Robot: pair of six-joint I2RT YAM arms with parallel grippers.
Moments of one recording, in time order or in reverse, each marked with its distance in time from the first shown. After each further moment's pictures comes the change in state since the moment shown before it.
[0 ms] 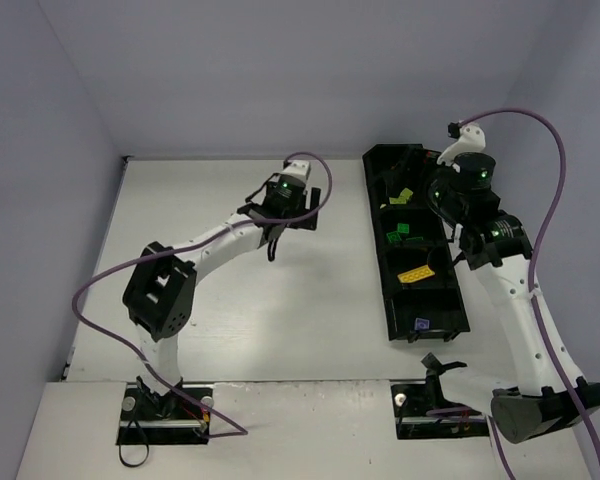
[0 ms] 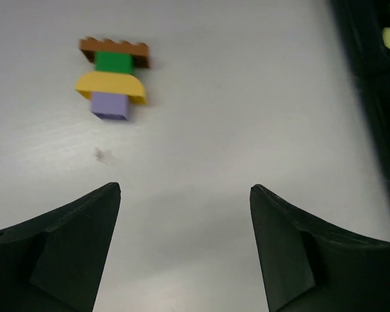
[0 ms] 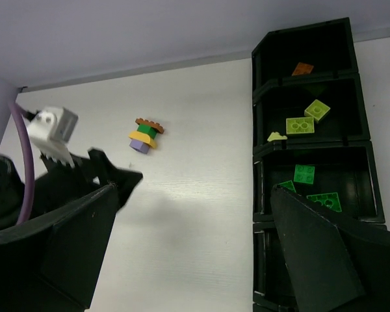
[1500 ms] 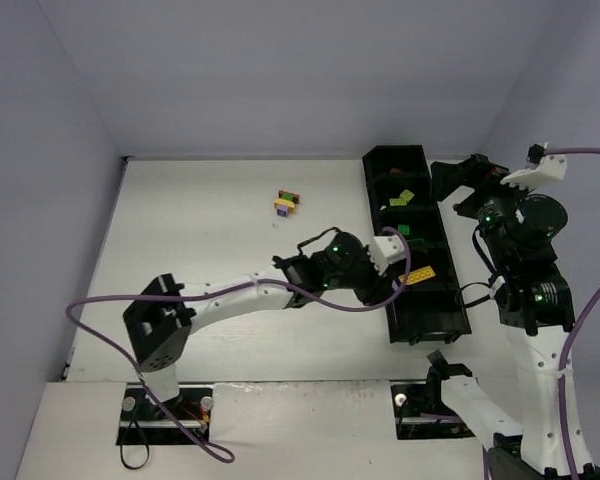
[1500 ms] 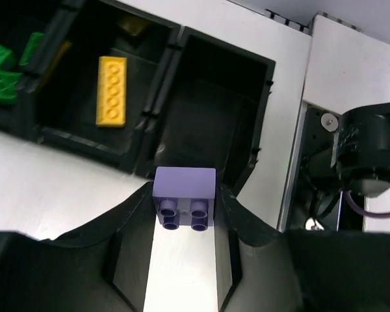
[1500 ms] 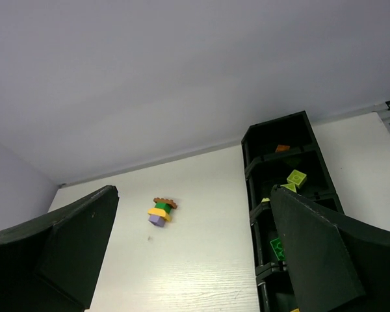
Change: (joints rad) left arm -0.378 -0.151 -0.125 0.202 0.522 0.220; right arm -0.149 -0.262 -0.089 0.138 0.001 0.076
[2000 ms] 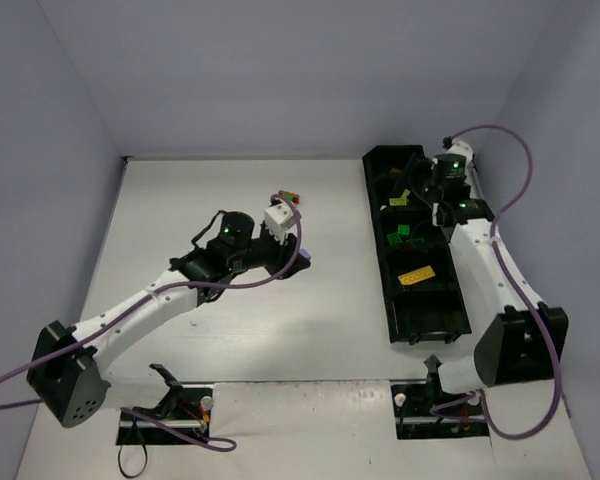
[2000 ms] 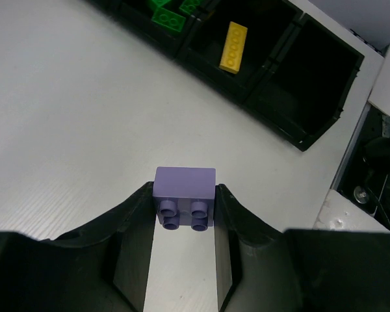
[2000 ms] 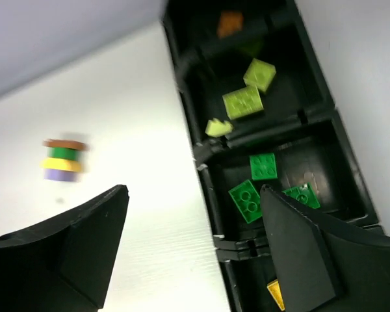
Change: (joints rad) left arm 0.377 -0.474 -0.376 -0.092 0.077 -0.005; right arm 0.008 0.572 -0.068 0.058 0.067 0.033
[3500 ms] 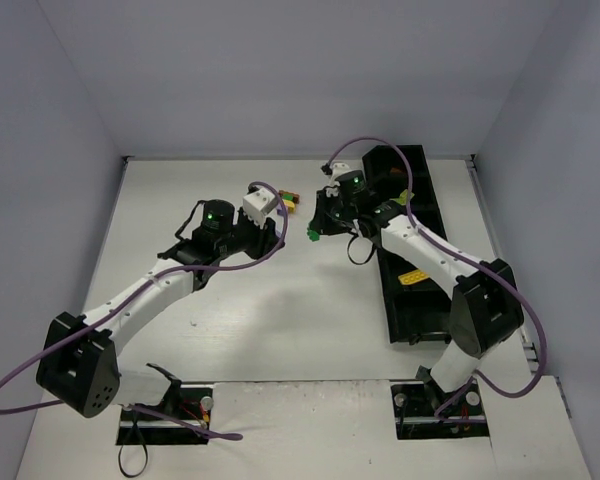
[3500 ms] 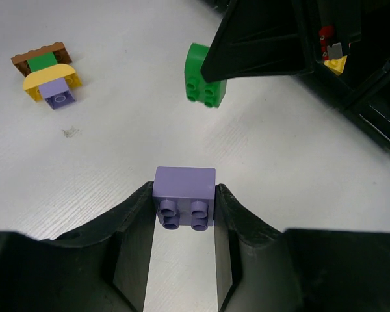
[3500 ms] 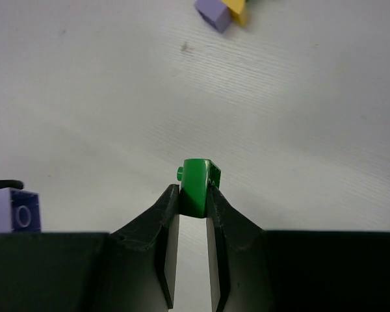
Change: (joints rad) left arm 0.183 0.082 -0.014 0.055 -0.006 0.132; right arm 0.449 0.218 0.082 0.024 -0.250 -0.117
